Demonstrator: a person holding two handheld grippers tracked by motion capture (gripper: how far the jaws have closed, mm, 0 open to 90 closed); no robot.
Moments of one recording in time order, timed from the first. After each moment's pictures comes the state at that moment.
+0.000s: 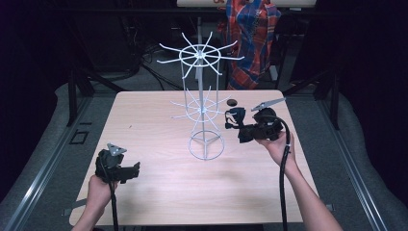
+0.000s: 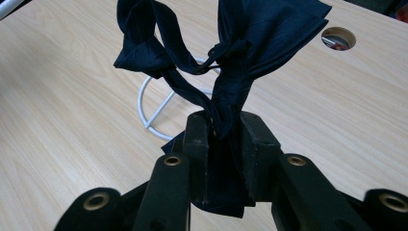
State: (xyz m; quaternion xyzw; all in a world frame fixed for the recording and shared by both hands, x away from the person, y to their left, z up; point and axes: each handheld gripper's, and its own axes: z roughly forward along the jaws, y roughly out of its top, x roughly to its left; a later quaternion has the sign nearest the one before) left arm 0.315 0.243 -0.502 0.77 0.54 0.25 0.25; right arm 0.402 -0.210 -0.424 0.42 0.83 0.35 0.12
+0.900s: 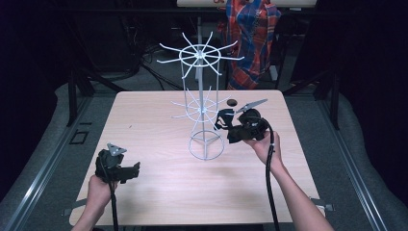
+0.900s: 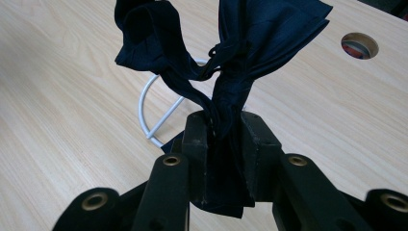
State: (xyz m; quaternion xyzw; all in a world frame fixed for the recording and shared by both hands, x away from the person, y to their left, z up) left arm 0.315 0.243 -0.502 0.77 0.53 0.25 0.25; right arm 0.412 -0.175 -0.439 0.40 0.84 0.33 0.13
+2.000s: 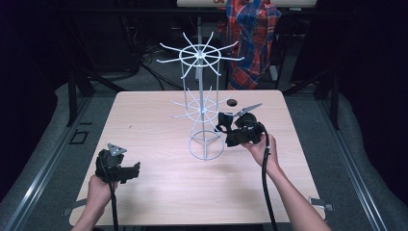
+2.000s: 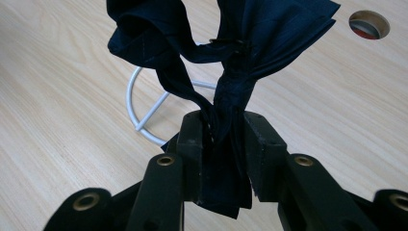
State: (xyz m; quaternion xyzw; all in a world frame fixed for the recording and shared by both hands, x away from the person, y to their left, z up) left arm 0.315 0.243 -0.501 0.77 0.53 0.25 0.25; right arm 0.417 -0.170 -0.459 0.41 0.85 0.30 0.13
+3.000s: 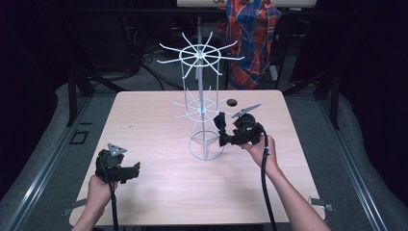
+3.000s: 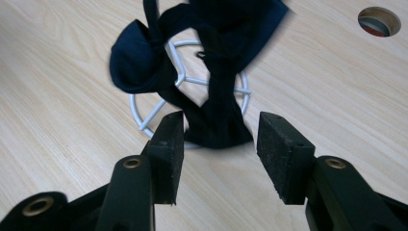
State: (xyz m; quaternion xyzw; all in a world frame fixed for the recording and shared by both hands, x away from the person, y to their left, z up) left arm 0.315 0.243 -0.501 0.77 0.53 0.25 0.25; right arm 0.418 -0.167 -0.463 0.41 0.85 0.31 0.12
